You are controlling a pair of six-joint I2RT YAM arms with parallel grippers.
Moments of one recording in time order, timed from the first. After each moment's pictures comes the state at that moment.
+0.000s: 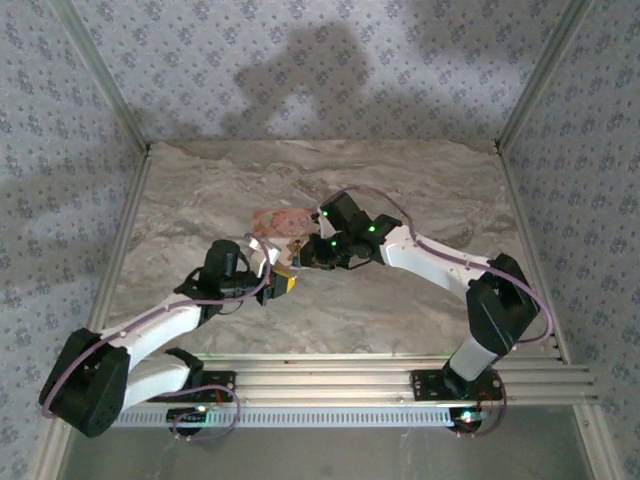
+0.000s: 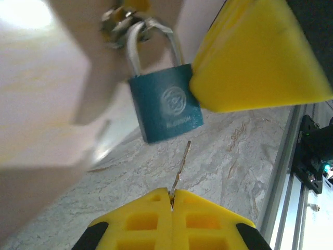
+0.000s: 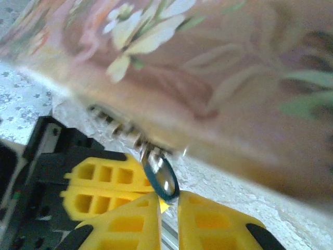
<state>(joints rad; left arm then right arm) -0.51 1.11 0.41 0.11 0.65 -0.24 0.78 1.62 1.22 -0.49 -0.45 0.76</state>
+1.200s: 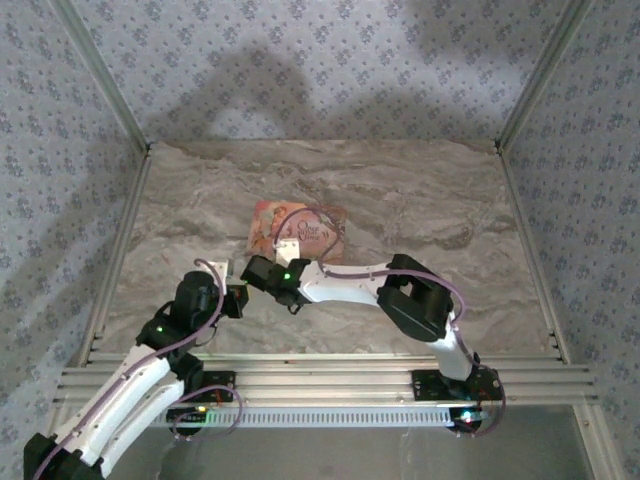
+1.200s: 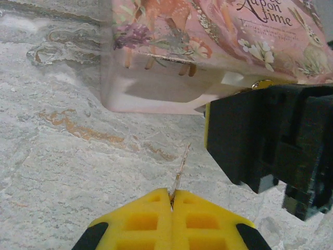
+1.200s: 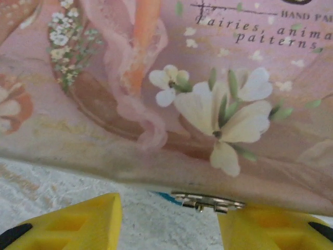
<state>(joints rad) -0.49 0.52 0.29 -0.41 0.08 -0.47 1.17 2.07 1.50 -0.60 0.58 0.98</state>
